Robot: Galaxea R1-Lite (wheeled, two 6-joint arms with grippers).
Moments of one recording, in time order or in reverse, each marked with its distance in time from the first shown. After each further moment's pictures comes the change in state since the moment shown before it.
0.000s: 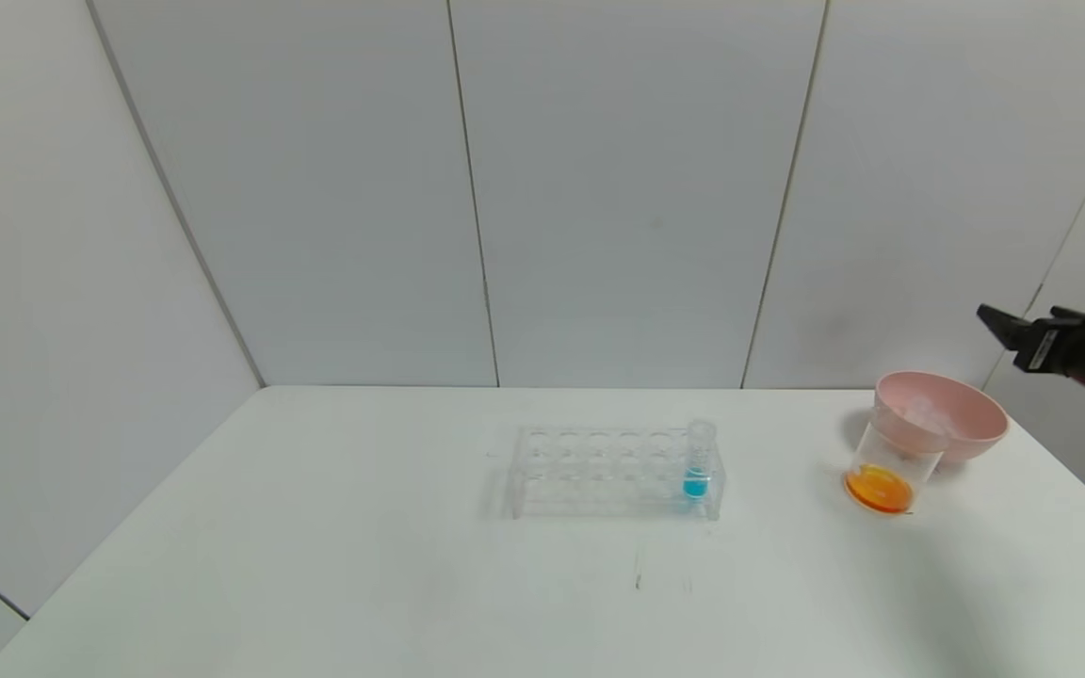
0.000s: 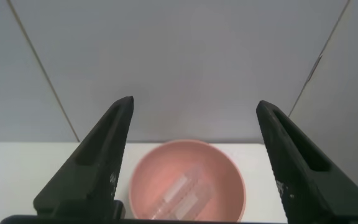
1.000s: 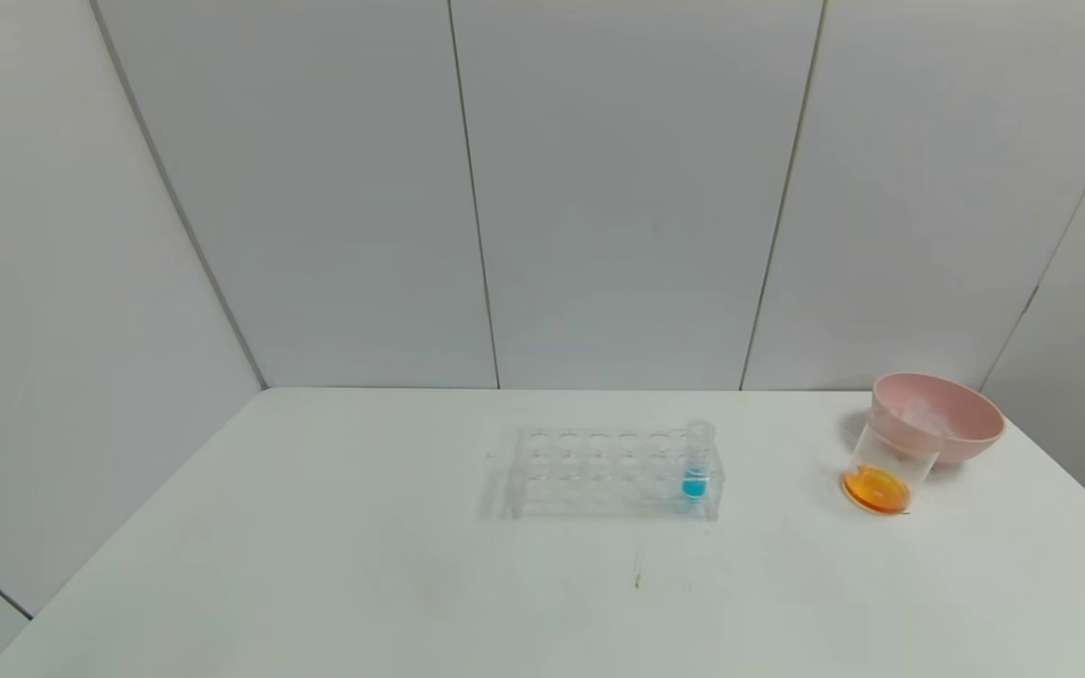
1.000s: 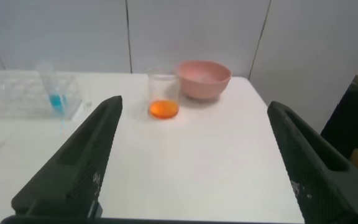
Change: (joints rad) left arm 0.000 0.000 0.000 0.000 0.000 0.000; right arm 0.286 -1.651 0.811 0.743 -0.324 -0.046
